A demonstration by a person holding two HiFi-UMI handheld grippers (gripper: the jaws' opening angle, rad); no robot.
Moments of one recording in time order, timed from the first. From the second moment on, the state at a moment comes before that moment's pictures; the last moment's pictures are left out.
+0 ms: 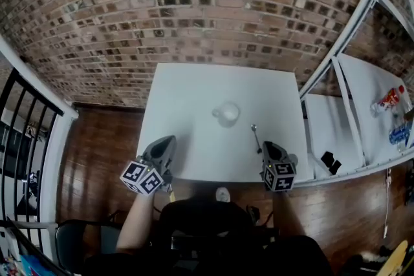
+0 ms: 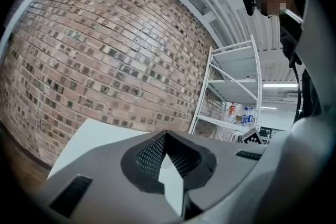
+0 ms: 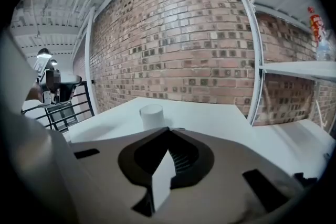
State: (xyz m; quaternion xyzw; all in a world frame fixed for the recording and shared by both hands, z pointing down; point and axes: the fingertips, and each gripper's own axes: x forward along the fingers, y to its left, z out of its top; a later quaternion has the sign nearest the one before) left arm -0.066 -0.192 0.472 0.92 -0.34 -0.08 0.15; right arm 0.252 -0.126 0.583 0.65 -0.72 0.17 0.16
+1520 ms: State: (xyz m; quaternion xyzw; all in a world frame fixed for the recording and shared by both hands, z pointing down) left arm -0.103 -0.176 0.514 0.89 -0.41 -0.03 0.19; right arm 0.272 -0.125 0.725 0.64 -0.65 0.28 0.29
